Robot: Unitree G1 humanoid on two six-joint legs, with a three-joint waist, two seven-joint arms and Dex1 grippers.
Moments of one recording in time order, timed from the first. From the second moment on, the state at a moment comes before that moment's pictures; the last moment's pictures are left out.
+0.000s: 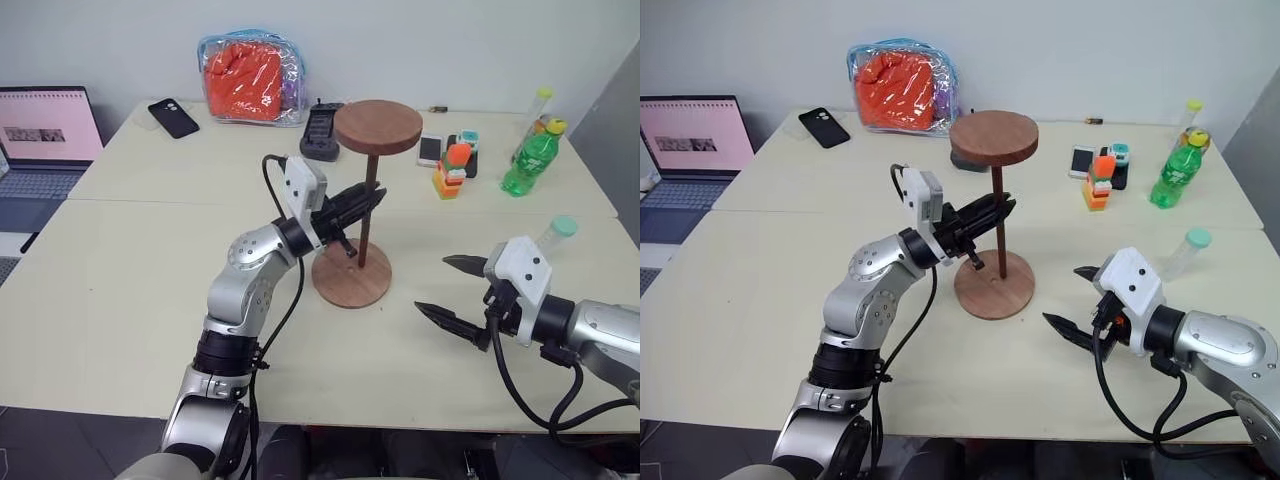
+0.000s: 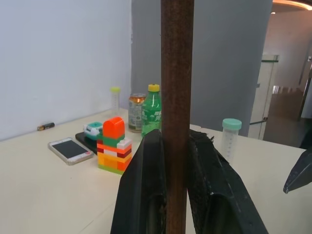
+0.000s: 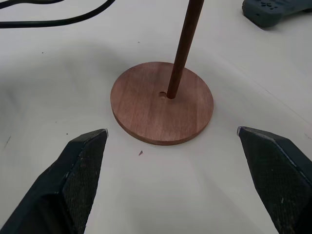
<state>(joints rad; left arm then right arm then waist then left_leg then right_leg) -0.59 0.17 -0.06 -0.02 -0.39 0.28 -0.75 -0.07 -0.87 -0.21 -0.85 0.73 0.90 0.52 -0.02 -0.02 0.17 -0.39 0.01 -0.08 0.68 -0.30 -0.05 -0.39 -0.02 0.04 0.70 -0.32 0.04</state>
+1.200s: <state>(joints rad) -0.55 0.18 -0.05 0.02 -0.38 0.18 -0.73 -0.09 -0.89 -0.19 -0.85 0.73 0.91 0.55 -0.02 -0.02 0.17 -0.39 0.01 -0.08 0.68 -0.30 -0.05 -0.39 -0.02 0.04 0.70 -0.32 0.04</state>
